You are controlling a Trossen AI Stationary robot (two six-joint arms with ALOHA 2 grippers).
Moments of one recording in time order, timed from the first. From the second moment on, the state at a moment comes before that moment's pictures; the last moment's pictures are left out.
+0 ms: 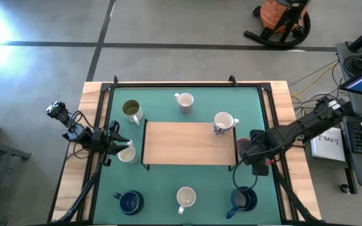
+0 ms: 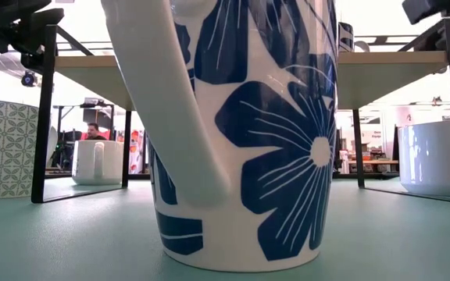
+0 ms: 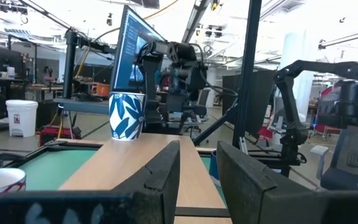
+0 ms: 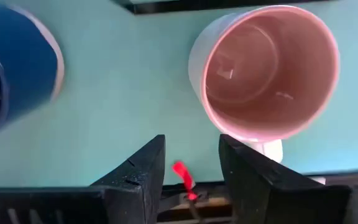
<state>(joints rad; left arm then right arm) -0.69 0.01 0.02 0.29 -0.59 0.04 0.47 1.23 1.04 -1.34 -0.05 0.53</state>
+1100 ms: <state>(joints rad) -0.69 0.01 0.02 0.29 -0.59 0.04 0.47 1.21 0.80 -1.11 0.02 0.38</state>
